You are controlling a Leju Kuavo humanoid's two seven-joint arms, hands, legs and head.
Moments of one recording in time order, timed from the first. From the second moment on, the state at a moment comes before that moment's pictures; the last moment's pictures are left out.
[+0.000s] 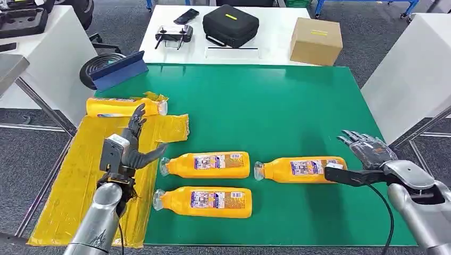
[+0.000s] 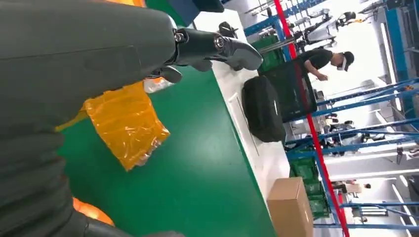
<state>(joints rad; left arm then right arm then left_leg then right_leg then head) -0.35 -0.12 -0.15 -1.19 -0.22 -0.03 -0.32 -0.34 -0.61 0.22 -1.26 0.98 0.23 -0.19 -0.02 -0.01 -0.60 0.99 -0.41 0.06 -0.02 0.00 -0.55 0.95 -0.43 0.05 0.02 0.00</state>
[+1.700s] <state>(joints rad) -0.37 -0.14 -0.16 -1.14 -0.21 -0.01 -0.32 -0.54 -0.40 0.50 -0.83 1.11 0.05 -0.20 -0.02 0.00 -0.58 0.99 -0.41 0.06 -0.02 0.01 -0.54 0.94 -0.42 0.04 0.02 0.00</state>
